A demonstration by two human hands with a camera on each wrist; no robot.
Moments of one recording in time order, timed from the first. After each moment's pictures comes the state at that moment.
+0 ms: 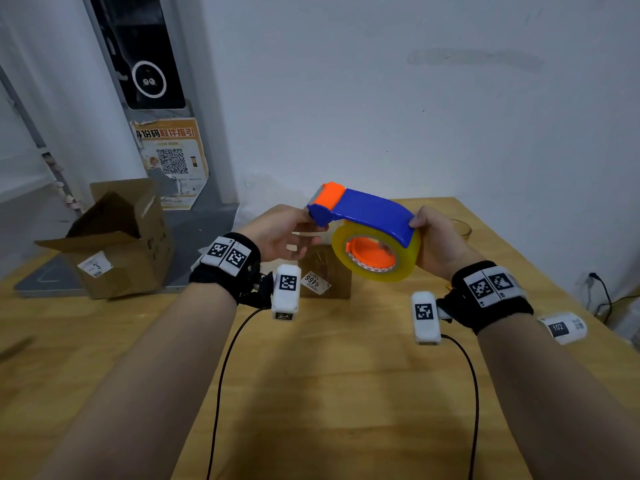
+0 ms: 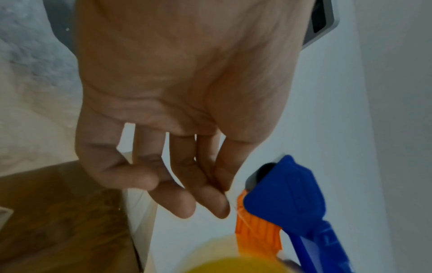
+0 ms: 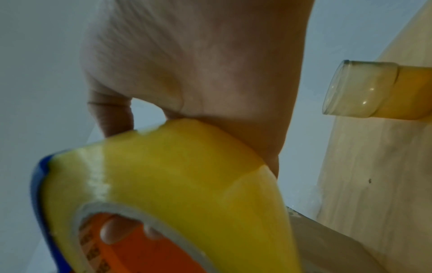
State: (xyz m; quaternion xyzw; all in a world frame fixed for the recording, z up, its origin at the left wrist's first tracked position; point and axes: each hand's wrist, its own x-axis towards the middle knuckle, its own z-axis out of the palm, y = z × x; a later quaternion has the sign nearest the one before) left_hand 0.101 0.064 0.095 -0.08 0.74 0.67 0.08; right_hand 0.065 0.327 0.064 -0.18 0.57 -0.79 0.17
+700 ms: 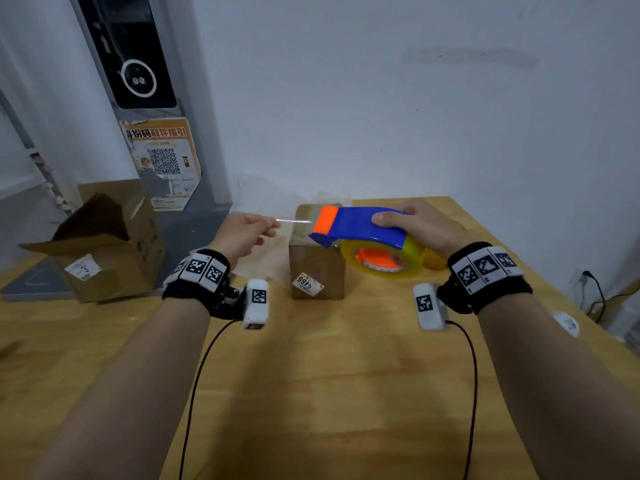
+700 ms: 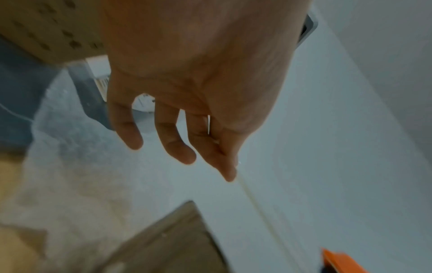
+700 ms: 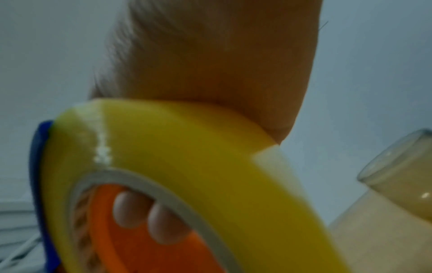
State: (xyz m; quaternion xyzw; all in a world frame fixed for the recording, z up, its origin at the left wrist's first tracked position) left_hand 0.090 0.018 0.061 -0.12 0.82 0.55 -0.12; right_hand 0.053 0.334 0.088 -0.22 0.84 -0.50 0.02
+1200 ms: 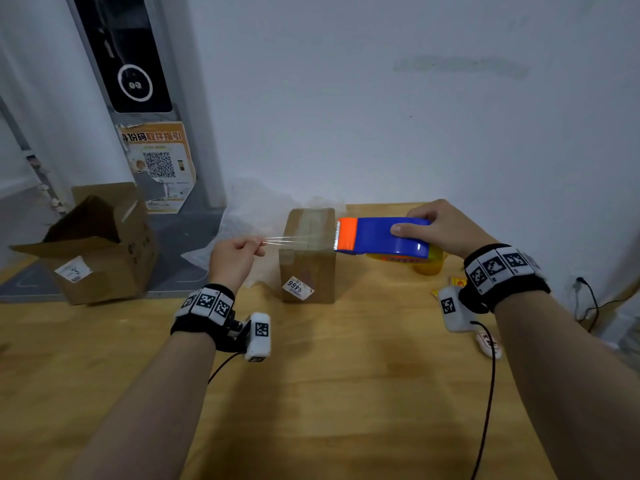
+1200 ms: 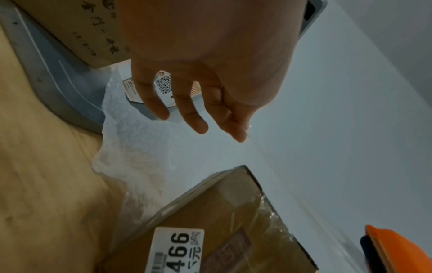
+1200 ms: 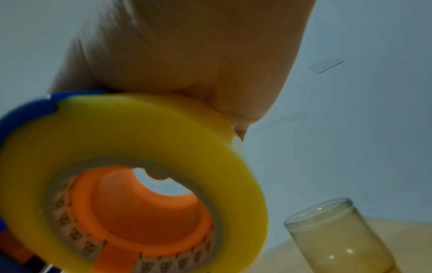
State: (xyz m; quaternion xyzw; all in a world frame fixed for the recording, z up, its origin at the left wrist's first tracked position) left_hand 0.089 0.025 0.010 -0.15 0.79 0.54 -0.25; right_hand 0.037 0.389 0.089 -0.24 0.88 -0.42 -0.03
